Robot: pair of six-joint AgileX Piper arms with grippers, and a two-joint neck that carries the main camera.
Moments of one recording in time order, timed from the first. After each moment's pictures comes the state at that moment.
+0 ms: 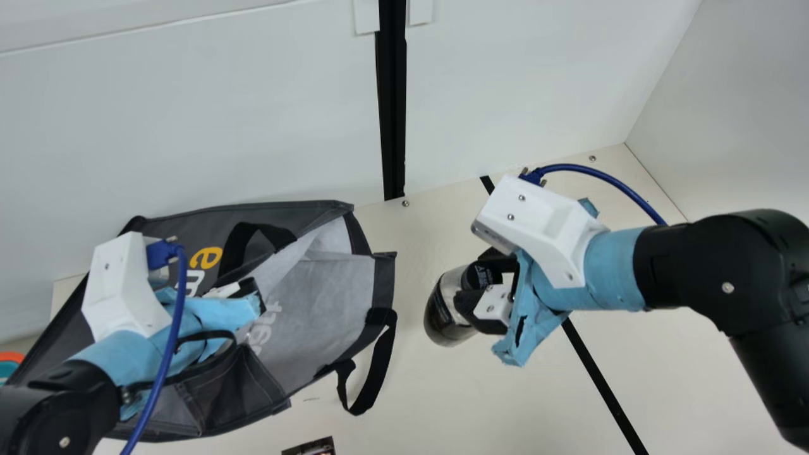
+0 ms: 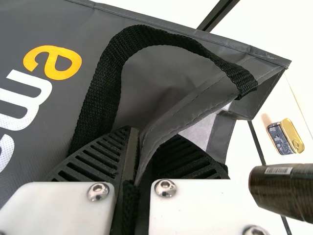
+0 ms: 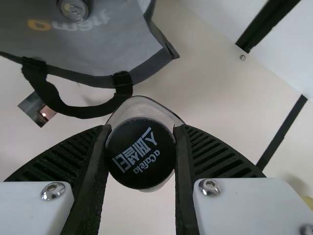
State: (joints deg) left arm -31.1 86.3 -74.1 -12.1 32.0 -20.4; right arm 2.9 69.6 -80.1 21.5 69.9 -41.8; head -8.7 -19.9
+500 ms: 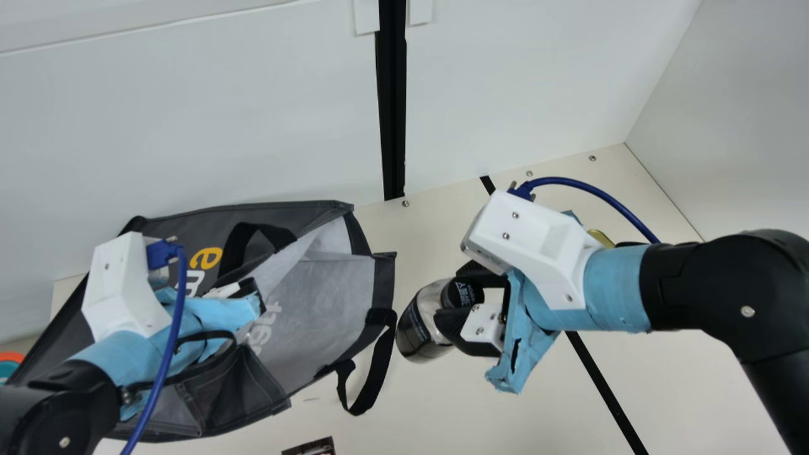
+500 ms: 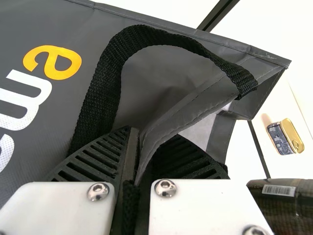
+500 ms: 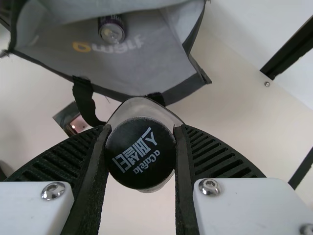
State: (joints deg) left arm -31.1 86.3 -74.1 -12.1 32.0 -20.4; right arm 3.5 67.2 -78.8 28.6 69.9 -44.5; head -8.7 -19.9
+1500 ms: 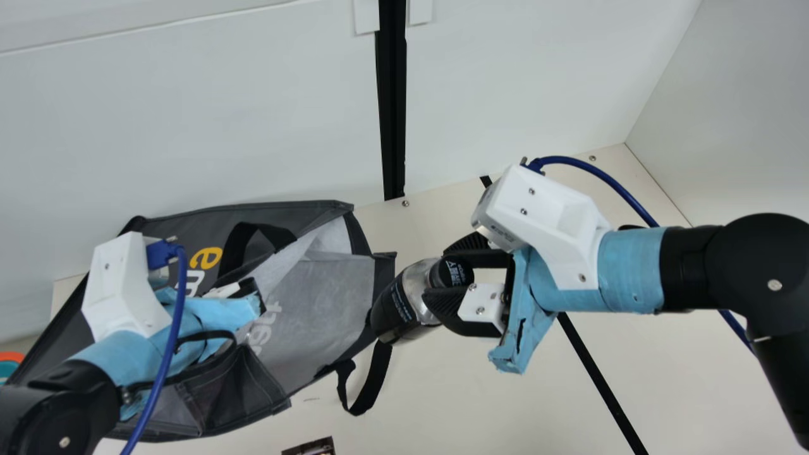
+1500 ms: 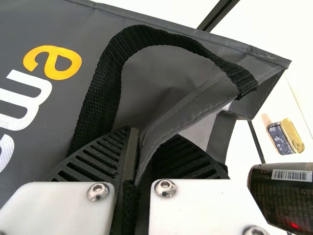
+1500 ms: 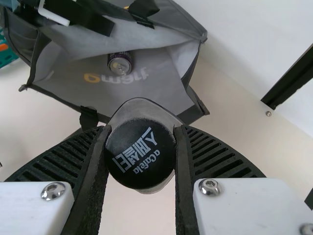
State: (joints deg) left arm -31.1 86.3 -74.1 -12.1 32.0 -20.4; right arm -2.4 68.9 -79.9 39.4 69.9 -52.5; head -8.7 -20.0
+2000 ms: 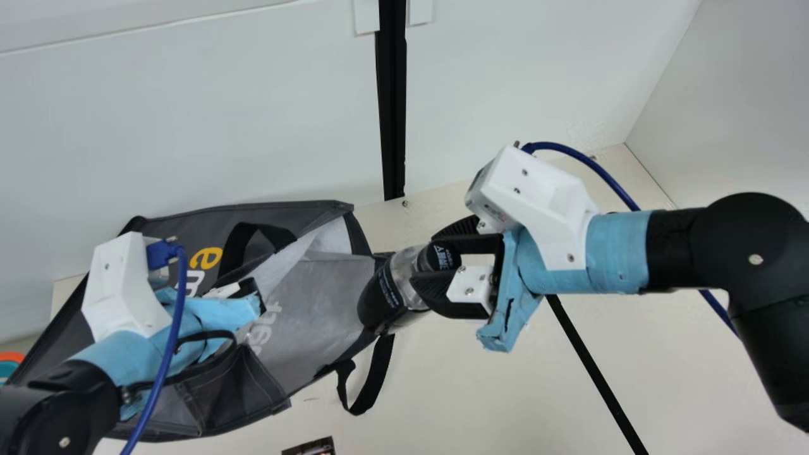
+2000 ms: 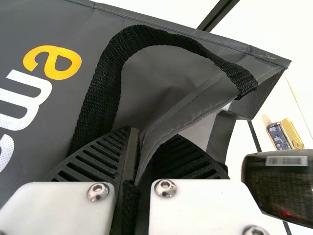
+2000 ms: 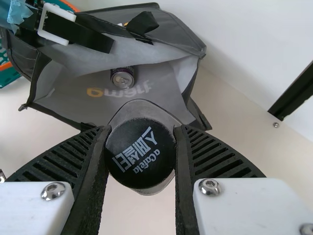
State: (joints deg) left arm -31.1 86.3 -74.1 -12.1 32.0 -20.4; right arm -2.2 71.7 -80.2 43.3 68.0 -53.8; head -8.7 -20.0
